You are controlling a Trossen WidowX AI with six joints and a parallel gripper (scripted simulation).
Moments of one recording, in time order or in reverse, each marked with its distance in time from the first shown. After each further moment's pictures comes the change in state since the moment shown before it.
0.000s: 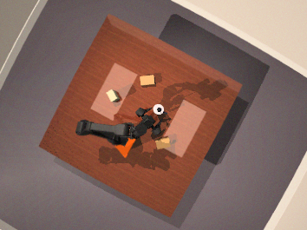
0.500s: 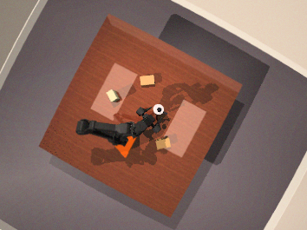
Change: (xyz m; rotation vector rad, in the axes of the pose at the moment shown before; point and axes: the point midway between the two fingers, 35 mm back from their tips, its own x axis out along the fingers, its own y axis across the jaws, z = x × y) arm 0.029 0.005 -0.049 -0.016 0.005 0.026
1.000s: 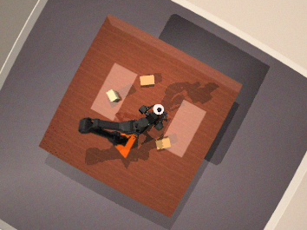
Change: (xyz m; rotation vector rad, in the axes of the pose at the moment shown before) arm 0.024 0.000 -0.003 0.003 0.005 0.001
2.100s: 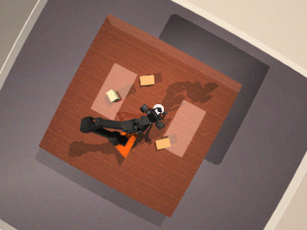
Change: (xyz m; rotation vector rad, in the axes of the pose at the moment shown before) arm 0.012 0.000 -0.001 0.001 -0.005 0.001
